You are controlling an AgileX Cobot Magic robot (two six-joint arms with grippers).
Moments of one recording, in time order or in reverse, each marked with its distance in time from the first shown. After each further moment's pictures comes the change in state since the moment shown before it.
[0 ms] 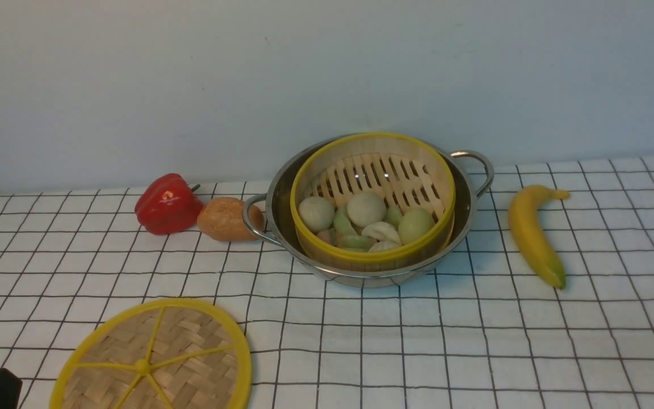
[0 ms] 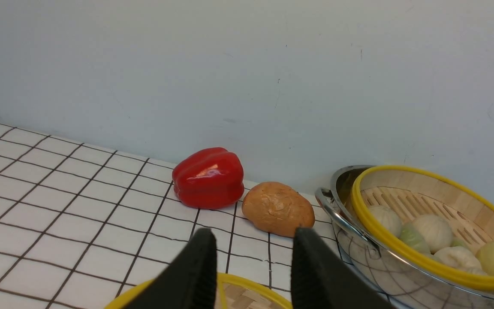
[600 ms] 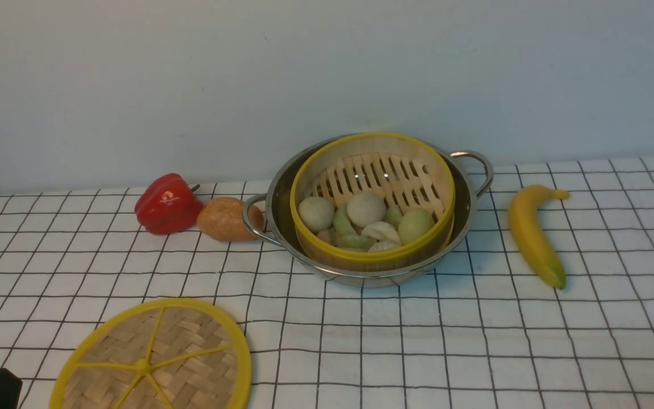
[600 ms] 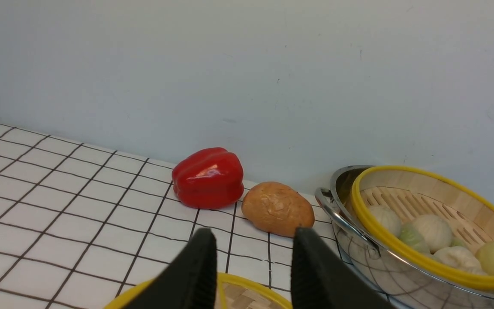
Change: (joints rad) right arm 0.180 -0.153 0.103 0.039 0.092 0.031; left arm 0.000 0.000 0.000 0.000 0.000 0.000
